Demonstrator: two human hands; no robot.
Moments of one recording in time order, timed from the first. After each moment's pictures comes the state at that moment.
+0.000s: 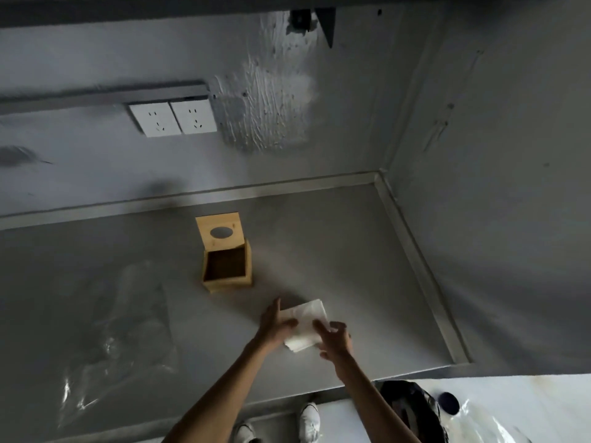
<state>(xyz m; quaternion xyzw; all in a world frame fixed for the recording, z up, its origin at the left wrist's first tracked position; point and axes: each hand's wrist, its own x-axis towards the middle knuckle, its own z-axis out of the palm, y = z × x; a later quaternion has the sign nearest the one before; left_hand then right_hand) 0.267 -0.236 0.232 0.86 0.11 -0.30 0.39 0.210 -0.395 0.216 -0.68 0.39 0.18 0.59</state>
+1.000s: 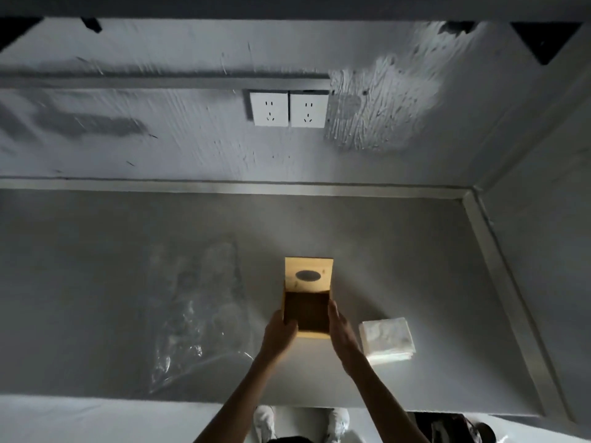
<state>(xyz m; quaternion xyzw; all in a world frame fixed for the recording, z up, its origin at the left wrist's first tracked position) 0.247 -0.078 0.273 0.79 0.27 -0.23 0.49 0.251 -0.221 0.292 -0.72 0.18 0.22 0.63</state>
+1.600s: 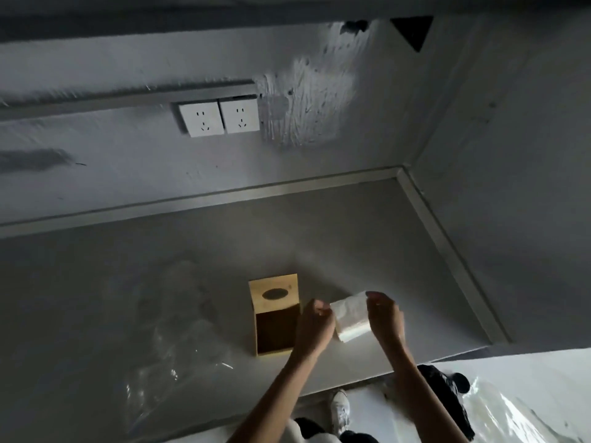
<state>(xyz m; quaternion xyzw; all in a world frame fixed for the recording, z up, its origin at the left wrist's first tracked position) 0.230 -0.181 0.341 0.81 0.18 -0.25 0.49 0.221 -0.337 0.304 -0.87 0.33 0.02 0.37</state>
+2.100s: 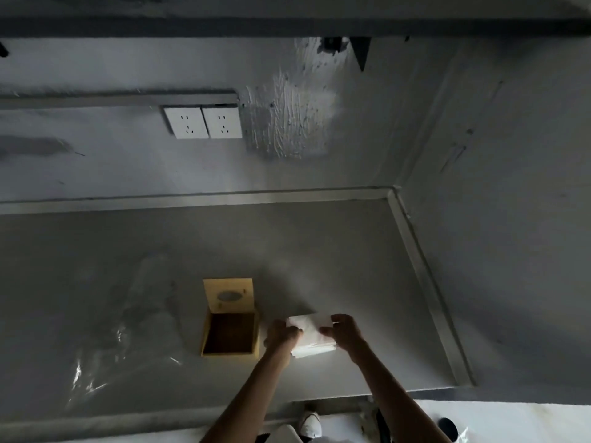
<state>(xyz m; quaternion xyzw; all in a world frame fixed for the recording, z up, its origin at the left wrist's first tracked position) 0.253 -0.253 0.204 0.76 0.35 -0.24 0.50 0.257 -0.415 0.224 -0.81 0.23 0.26 0.48</state>
